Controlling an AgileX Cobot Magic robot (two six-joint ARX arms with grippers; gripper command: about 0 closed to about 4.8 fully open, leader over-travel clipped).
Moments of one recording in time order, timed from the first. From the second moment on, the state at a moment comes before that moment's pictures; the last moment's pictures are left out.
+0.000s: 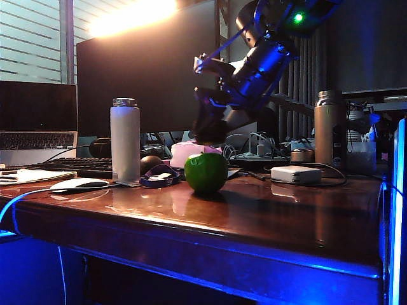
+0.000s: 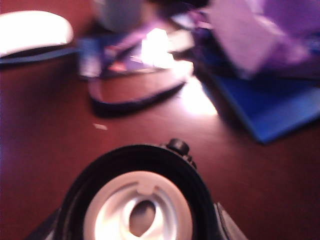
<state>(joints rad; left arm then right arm) -0.11 1.12 1.42 -0.91 0.53 0.30 0.45 1.97 1.58 -0.22 -0.23 -0.19</state>
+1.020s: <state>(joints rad) -0.11 1.12 1.42 -0.91 0.53 0.30 0.45 2.04 1.58 -0.12 -0.24 -0.19</state>
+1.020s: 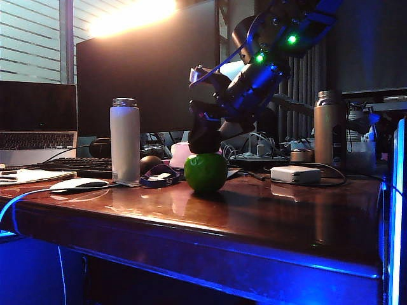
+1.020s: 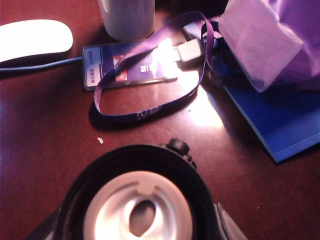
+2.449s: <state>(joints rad) -0.11 1.12 1.42 -0.91 0.53 0.30 0.45 2.03 1.58 -0.16 -0.26 -0.21</state>
